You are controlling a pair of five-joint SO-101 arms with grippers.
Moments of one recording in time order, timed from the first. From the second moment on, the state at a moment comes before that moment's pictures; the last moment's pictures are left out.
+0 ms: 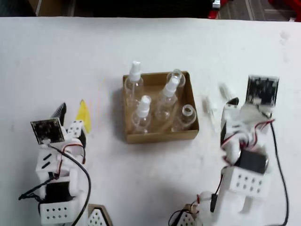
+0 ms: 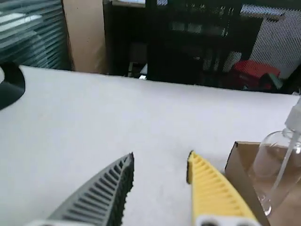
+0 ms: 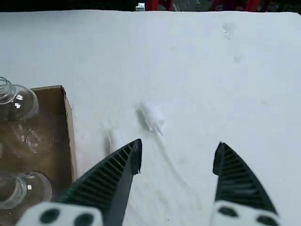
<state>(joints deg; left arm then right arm) -12.4 -102.9 97.0 30.0 5.1 14.0 -59.1 52.0 47.5 11.5</state>
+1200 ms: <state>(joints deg) -4.6 -102.8 97.1 34.6 -2.2 12.0 60.6 -68.1 87.4 32.9</state>
